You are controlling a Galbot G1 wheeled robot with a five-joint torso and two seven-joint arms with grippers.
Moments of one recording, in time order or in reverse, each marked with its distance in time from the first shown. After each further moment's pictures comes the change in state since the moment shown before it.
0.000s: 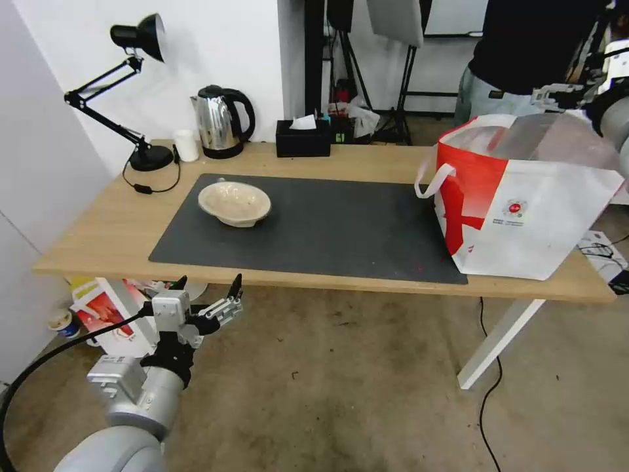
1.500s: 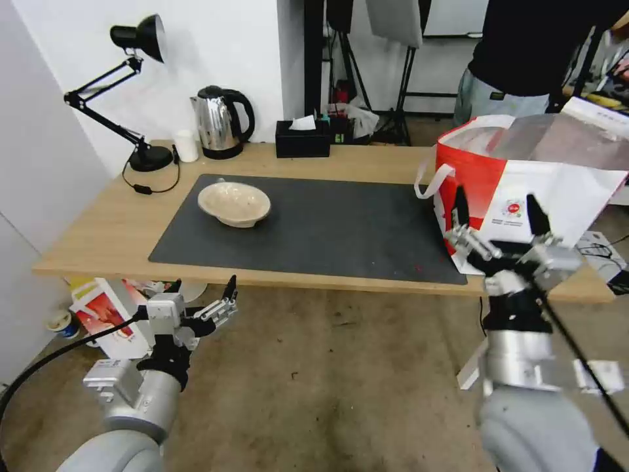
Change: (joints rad) left arm 0.020 -0.043 -0.014 0.000 0.014 -0.008 0.000; right arm -1.259 0.689 0.227 0.542 -1.131 0.767 -0.019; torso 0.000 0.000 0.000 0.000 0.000
